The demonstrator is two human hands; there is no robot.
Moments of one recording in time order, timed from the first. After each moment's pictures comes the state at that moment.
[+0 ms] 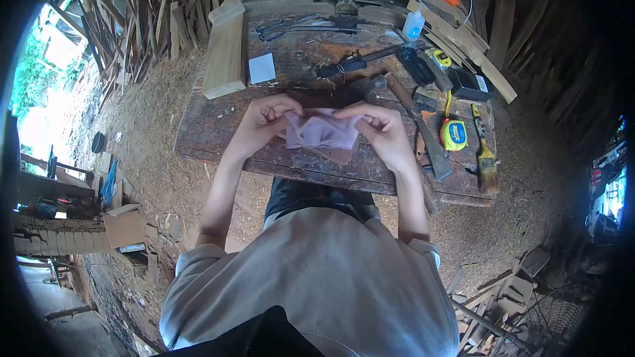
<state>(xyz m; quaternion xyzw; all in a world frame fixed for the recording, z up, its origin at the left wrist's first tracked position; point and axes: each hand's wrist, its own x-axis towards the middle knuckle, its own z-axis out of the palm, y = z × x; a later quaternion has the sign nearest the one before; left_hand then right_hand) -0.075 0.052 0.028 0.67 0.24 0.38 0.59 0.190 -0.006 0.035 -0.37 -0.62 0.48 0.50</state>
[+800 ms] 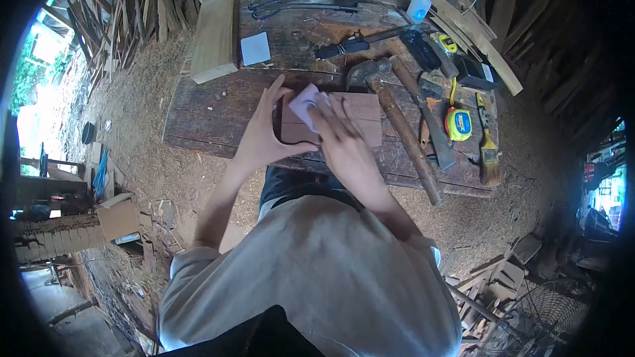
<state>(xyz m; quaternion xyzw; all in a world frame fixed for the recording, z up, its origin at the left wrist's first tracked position) -0.074 0.021 -0.006 0.80 0.42 0.35 0.24 0.123 -0.034 0.006 -0.49 -0.81 0.10 0.30</state>
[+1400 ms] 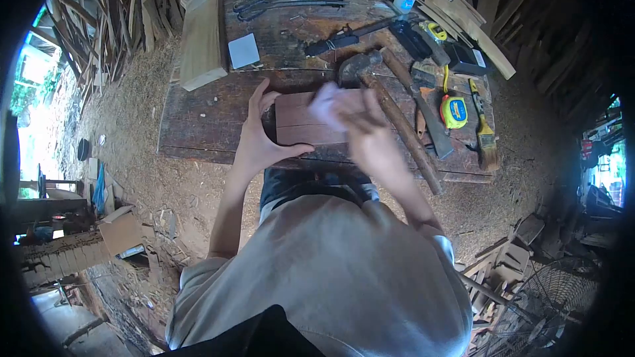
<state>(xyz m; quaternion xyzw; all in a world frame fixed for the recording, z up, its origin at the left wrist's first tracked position) -0.073 0.016 -0.014 0.76 0.41 0.40 0.31 0.173 -0.030 -0.001 -0.48 -0.83 0.04 0.28</state>
